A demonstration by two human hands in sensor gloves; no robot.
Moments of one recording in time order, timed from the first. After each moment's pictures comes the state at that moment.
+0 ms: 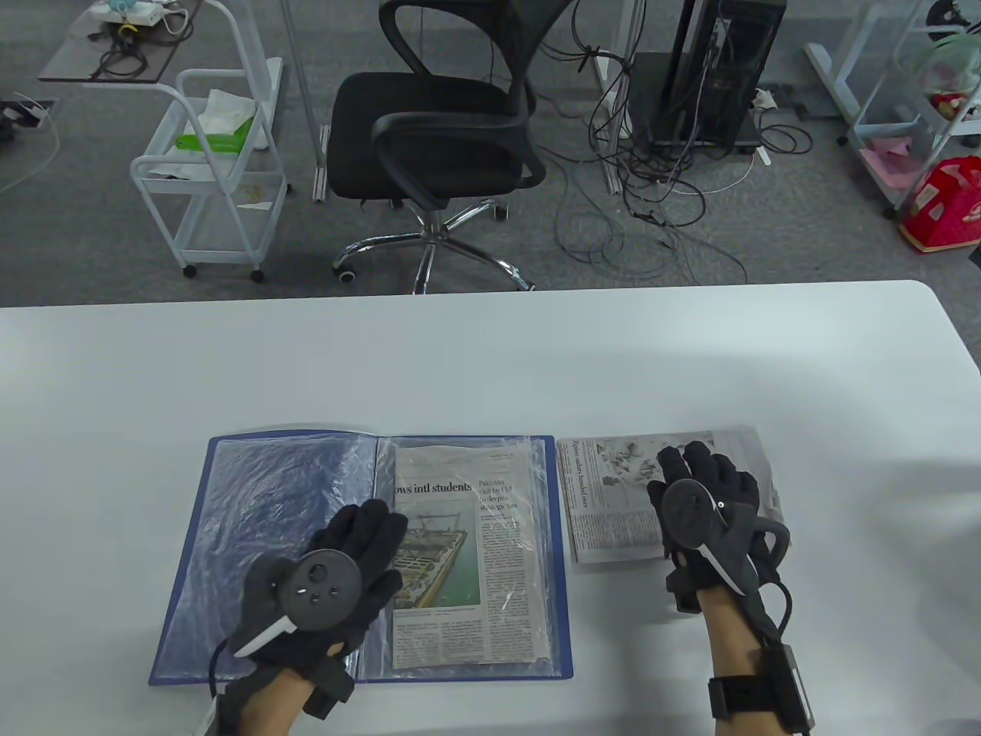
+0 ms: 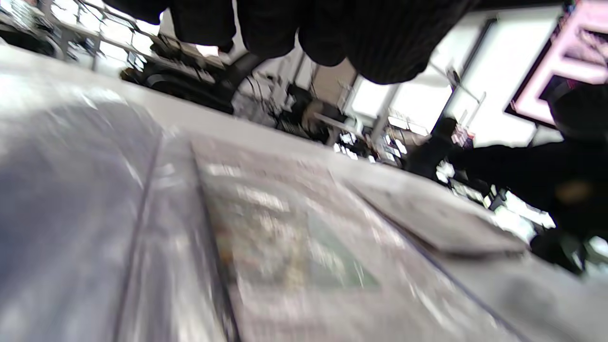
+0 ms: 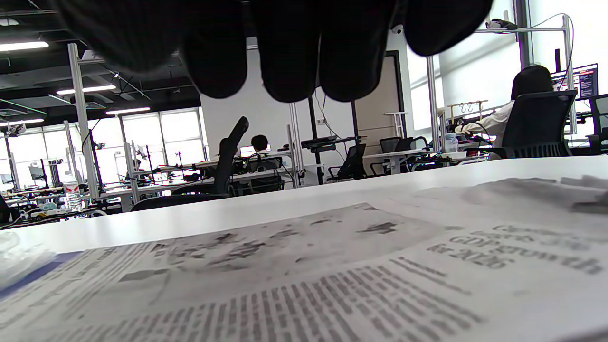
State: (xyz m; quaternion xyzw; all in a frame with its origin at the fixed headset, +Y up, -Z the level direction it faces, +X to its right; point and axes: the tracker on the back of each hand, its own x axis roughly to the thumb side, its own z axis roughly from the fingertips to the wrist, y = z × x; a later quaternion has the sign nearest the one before) left_hand -0.170 -0.709 -0.211 -0.07 -0.20 0.18 0.96; right_hand 0.225 -0.721 -0.304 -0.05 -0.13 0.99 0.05
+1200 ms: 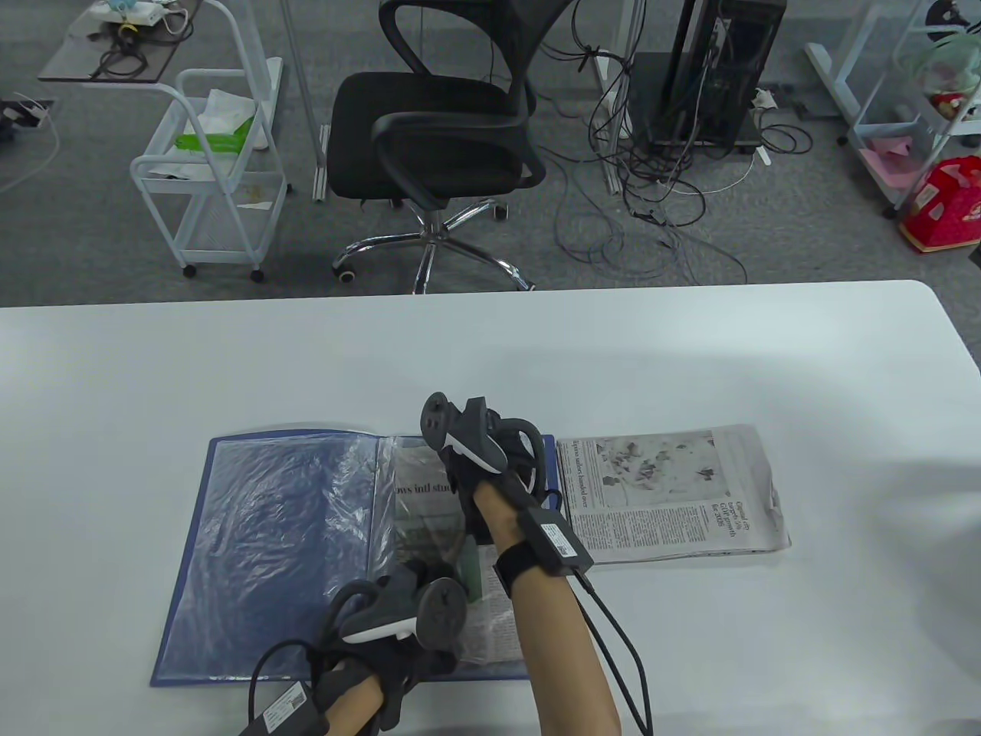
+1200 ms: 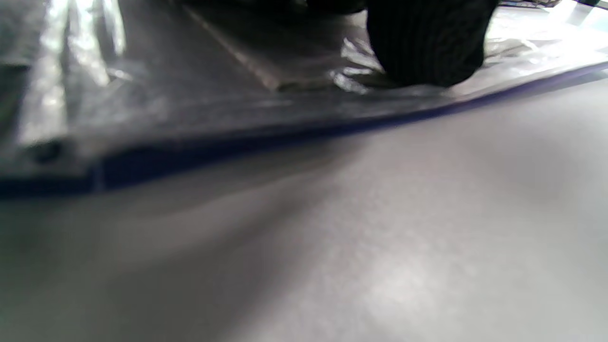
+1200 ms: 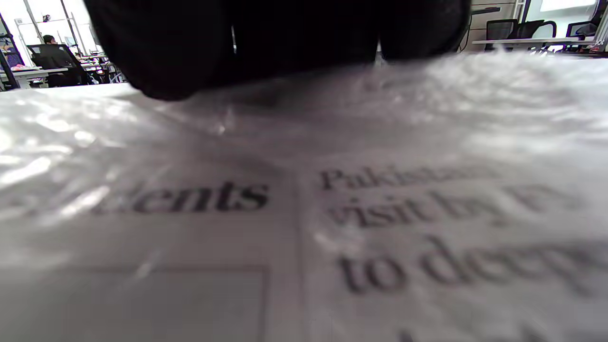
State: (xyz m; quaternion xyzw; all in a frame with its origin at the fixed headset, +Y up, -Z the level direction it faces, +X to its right) left_hand -0.108 -0.780 -0.212 -0.27 -0.24 0.02 0.93; right_hand -0.038 -0.762 -0.418 0.05 0.08 1.00 0.01
